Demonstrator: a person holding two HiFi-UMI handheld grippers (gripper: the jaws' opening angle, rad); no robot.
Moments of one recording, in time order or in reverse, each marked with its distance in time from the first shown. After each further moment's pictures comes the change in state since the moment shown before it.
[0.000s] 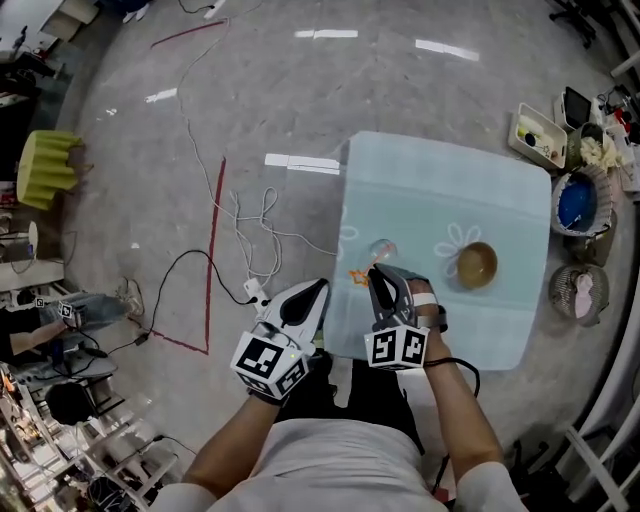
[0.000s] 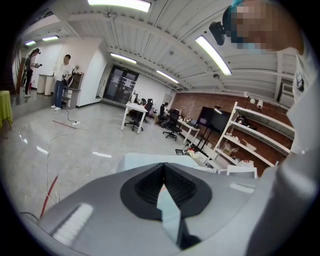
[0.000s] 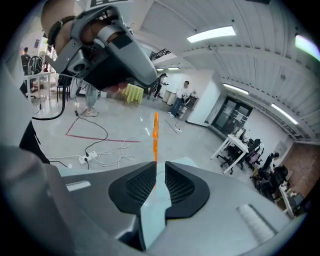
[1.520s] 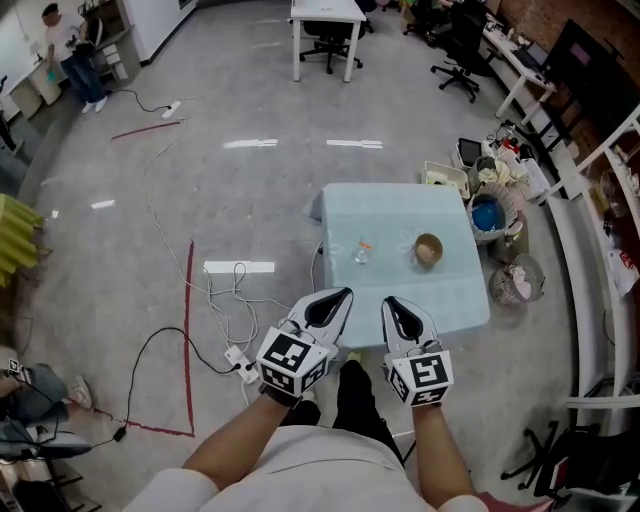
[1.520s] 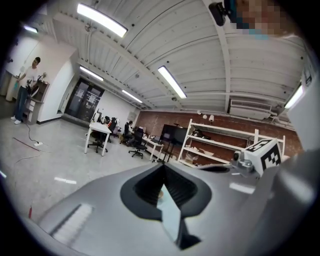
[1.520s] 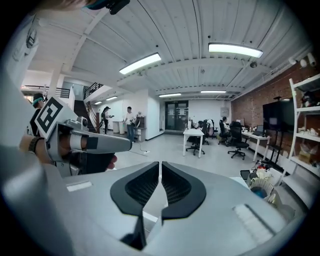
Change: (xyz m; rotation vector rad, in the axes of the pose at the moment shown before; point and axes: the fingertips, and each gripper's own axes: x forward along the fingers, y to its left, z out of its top) left arm -0.203 -0.084 0.049 0.184 -0.203 -0.414; right arm -0.237 0.070 0.187 0.663 -0.244 -0.455
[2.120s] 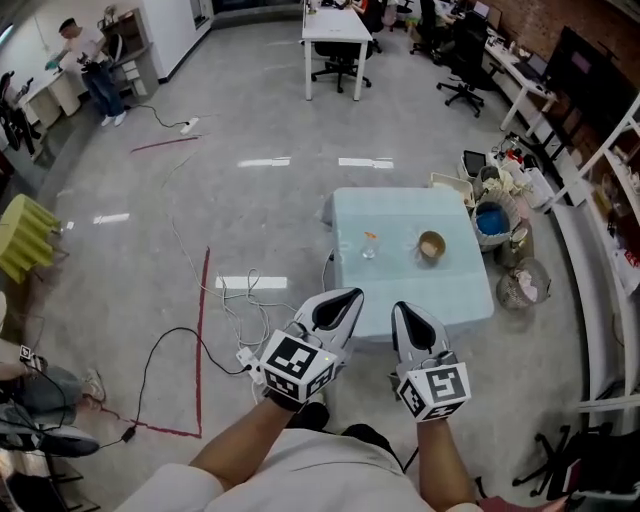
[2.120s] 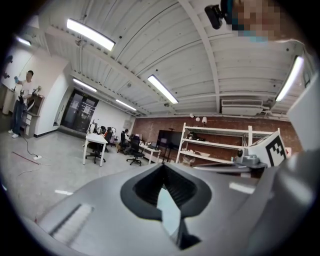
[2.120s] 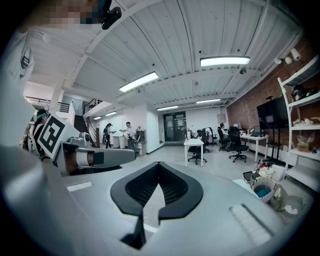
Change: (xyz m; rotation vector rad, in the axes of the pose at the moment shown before) left arm -0.062 -0.079 0.034 0.100 -0.071 -0.009; right arm -0.100 0.040 0.048 0.083 -0.160 0.009
